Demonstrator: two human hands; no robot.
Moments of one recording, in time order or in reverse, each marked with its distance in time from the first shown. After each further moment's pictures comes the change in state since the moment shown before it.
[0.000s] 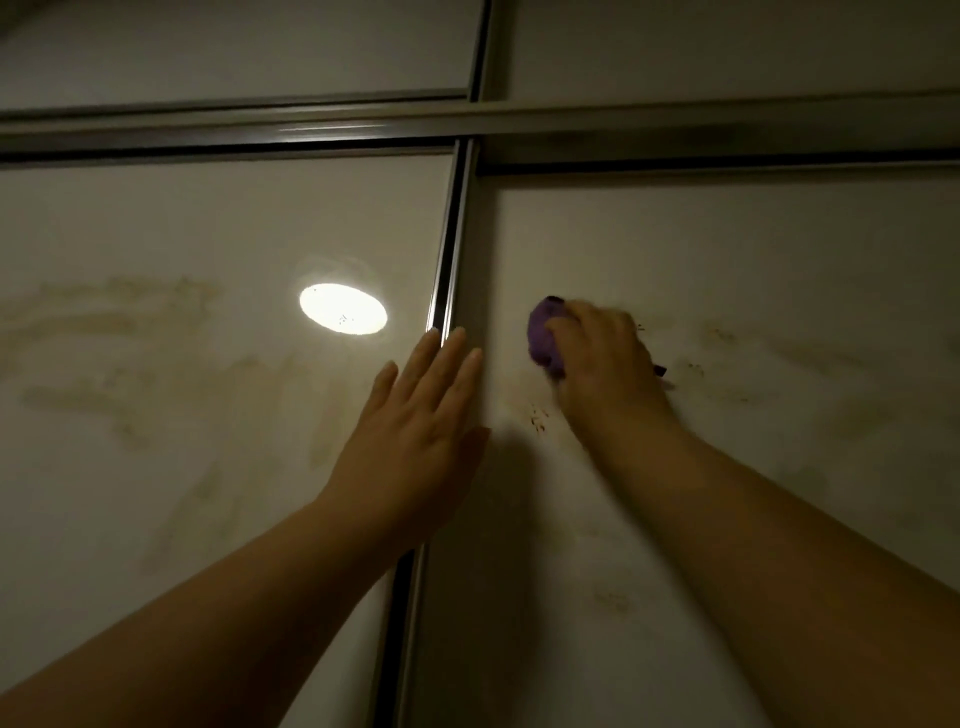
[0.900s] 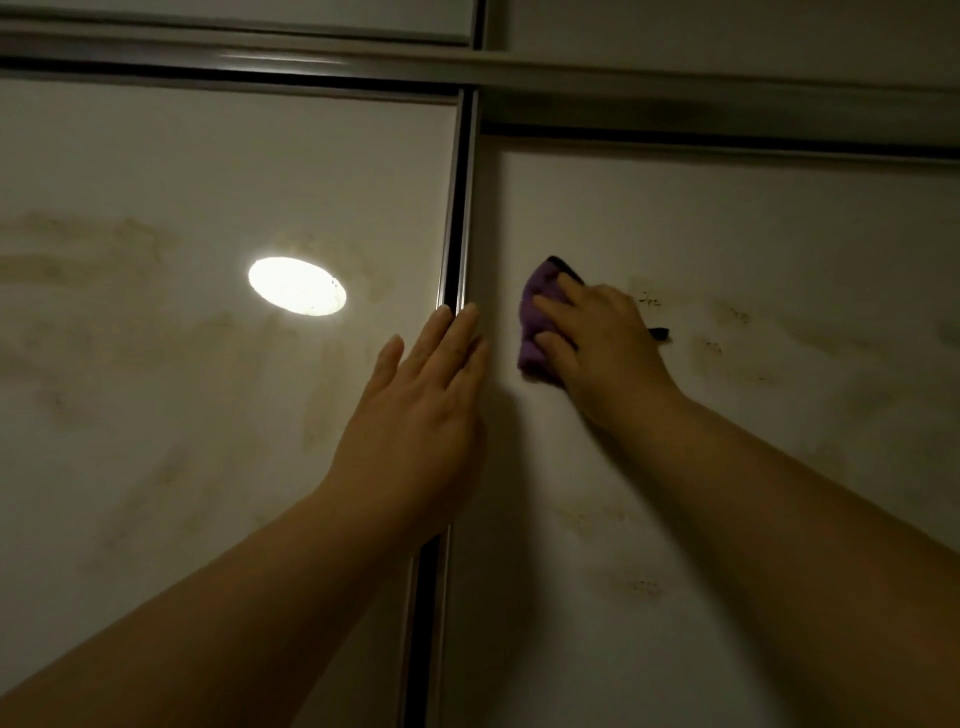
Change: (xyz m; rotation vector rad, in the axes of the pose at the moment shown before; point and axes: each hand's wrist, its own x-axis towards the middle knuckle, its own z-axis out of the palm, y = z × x) left_hand -0.003 -0.016 0.015 -0.062 0.067 0.053; right_hand 0.018 -0.003 0.030 0.038 0.055 -0.081
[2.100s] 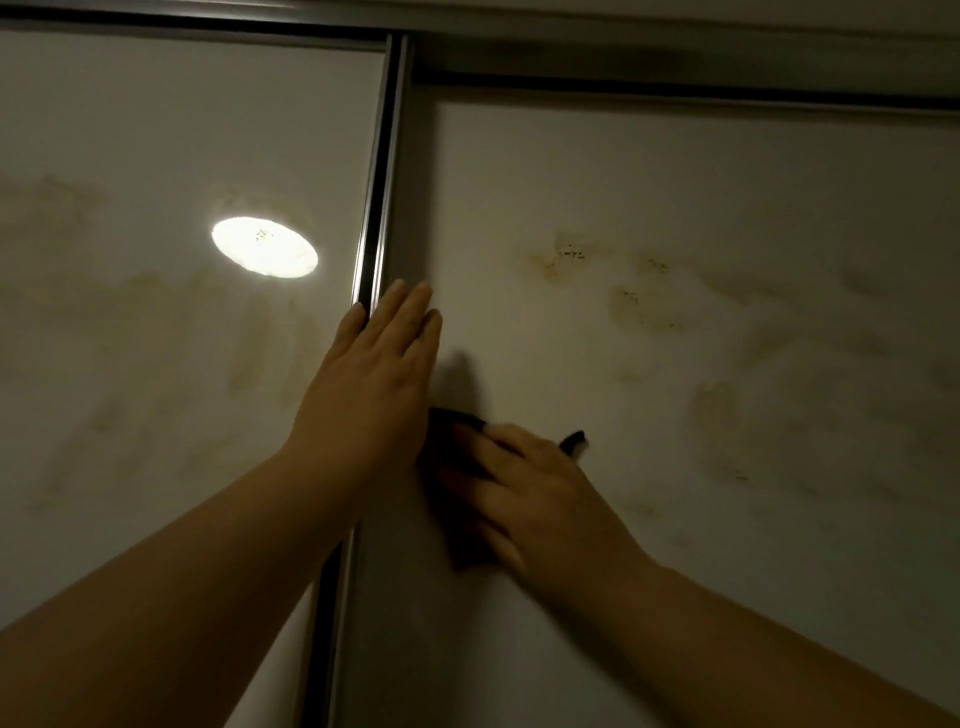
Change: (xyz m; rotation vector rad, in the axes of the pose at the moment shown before) left_hand 0.001 0.032 0.004 0.095 -0.023 0.067; right_hand -0.160 -0.011 -0.004 0.132 -0.269 -0.360
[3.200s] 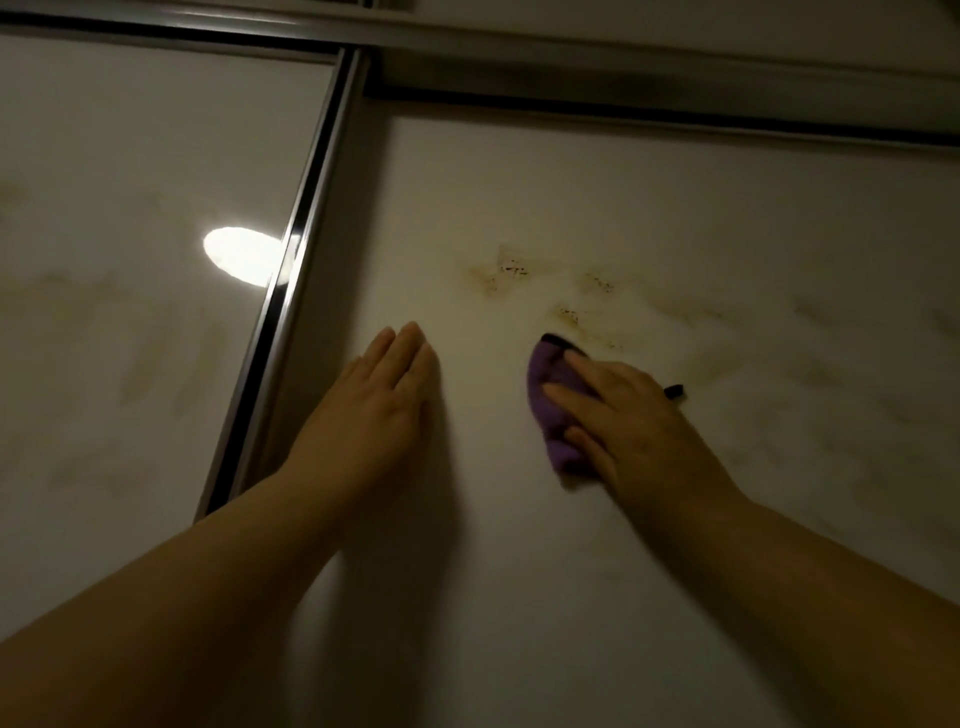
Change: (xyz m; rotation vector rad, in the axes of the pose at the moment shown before) left_hand 0.028 0.046 0.050 -0.140 -0.079 -0.136; right_hand -0.036 0.126 -0.058 -0.136 0.145 0.249
